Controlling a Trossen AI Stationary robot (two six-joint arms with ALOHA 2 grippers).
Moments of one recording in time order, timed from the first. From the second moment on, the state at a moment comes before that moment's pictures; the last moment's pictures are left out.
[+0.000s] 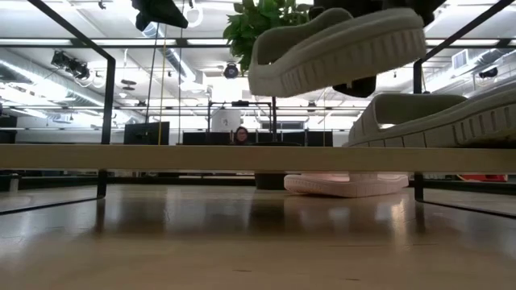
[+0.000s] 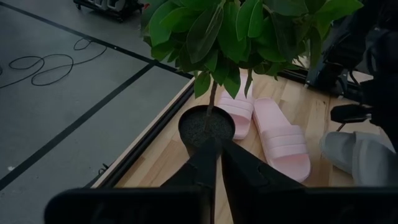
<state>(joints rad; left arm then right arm) 0.51 0.98 1.19 -0.63 0.01 -0.04 0.04 1.40 0.86 0.04 -0.33 0.89</state>
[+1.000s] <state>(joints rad) 0.51 0.98 1.19 -0.63 0.01 -0.04 0.04 1.45 0.86 0.00 -0.31 0.85</state>
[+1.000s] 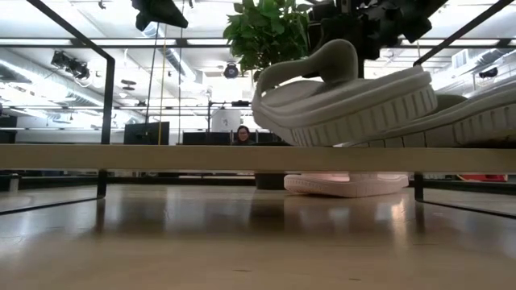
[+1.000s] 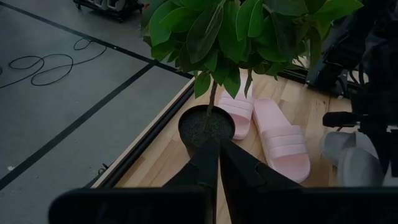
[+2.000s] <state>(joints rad) 0.51 0.98 1.19 -0.63 0.01 -0.04 0.04 1.45 0.86 0.01 -0.37 0.89</state>
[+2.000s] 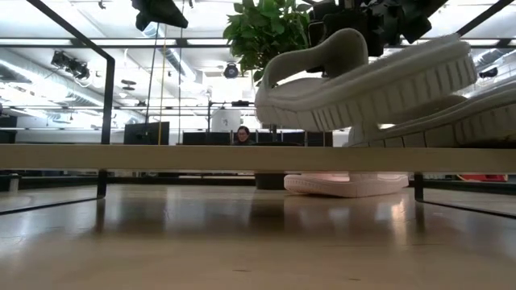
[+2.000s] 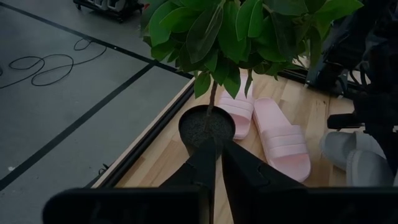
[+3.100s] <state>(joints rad) 0.51 0.98 1.19 -0.63 0.01 -0.03 0.06 1.45 0.86 -0.01 -0.32 0.87</state>
